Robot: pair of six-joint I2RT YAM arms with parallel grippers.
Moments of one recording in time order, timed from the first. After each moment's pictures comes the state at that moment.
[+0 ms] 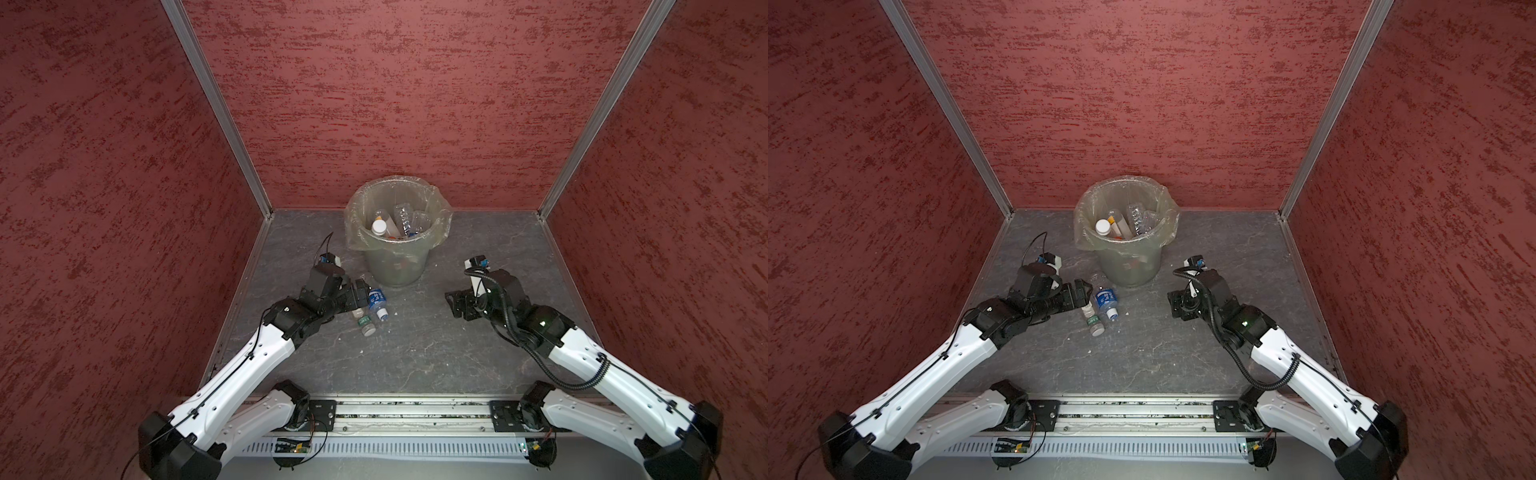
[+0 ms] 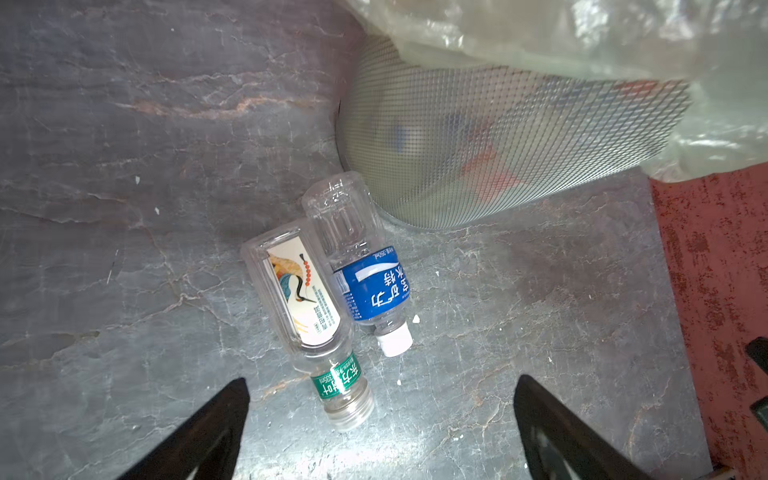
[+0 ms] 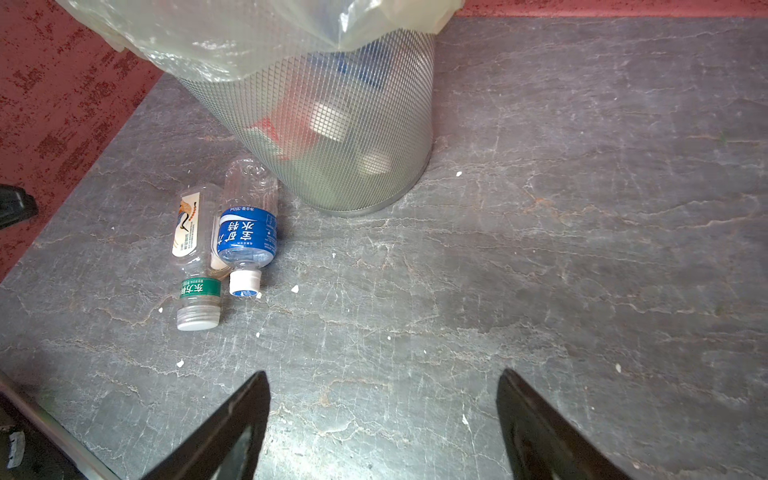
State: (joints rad) left arm -0.53 0.97 0.86 -0.67 -0.07 -0.68; right arm 0.68 0.96 0.83 -0.52 0.11 0.38
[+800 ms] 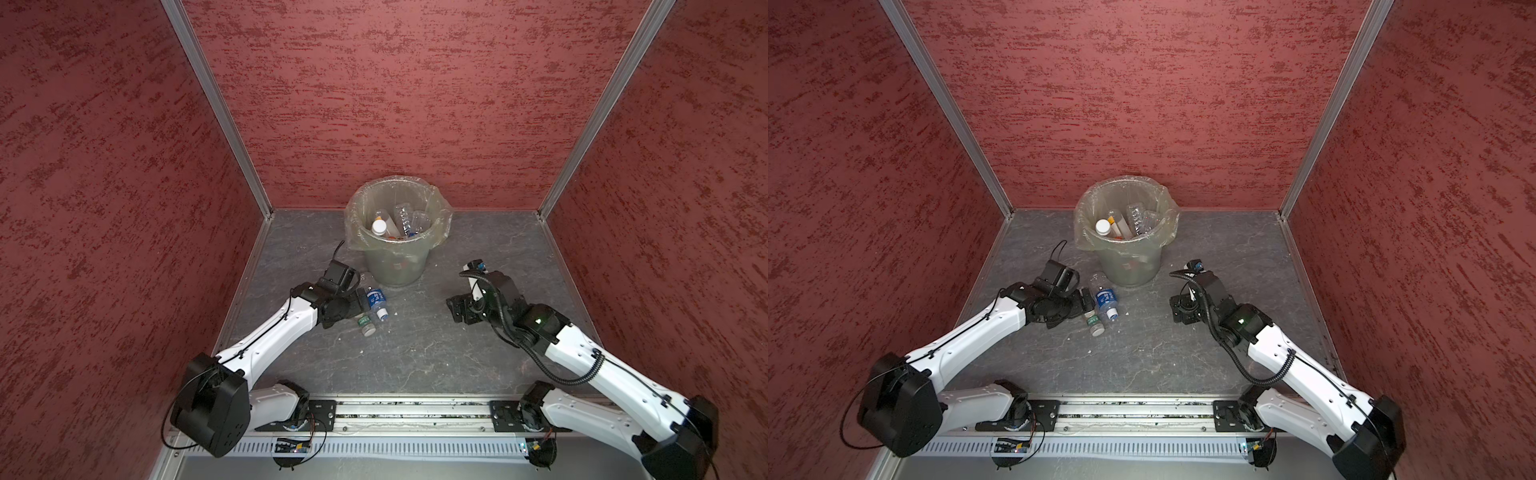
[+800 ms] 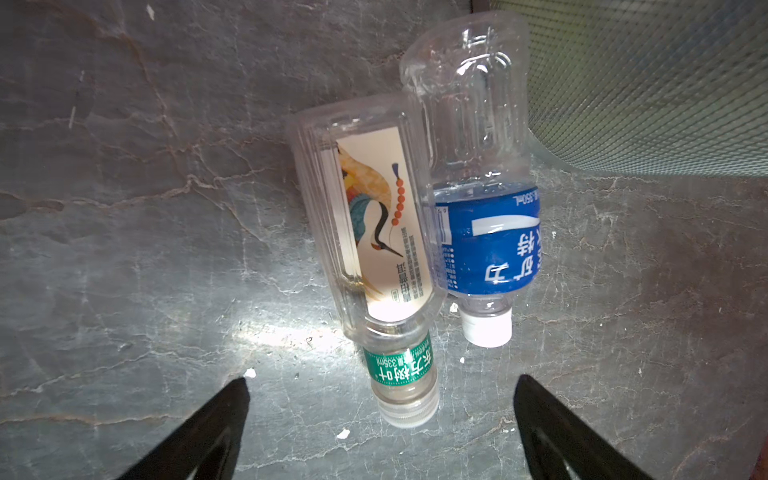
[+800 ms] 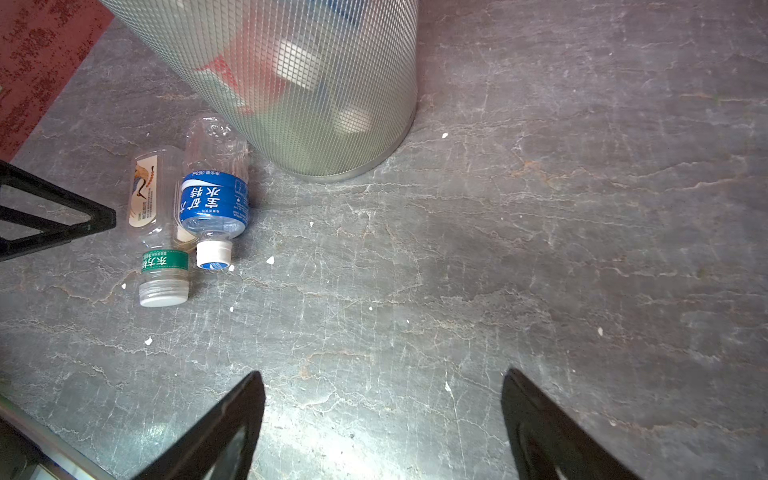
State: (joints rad) left arm -0.44 1.25 0.85 -0.74 0.03 -0.80; right arm 0.68 0.99 0.83 -0.60 0.13 0.38
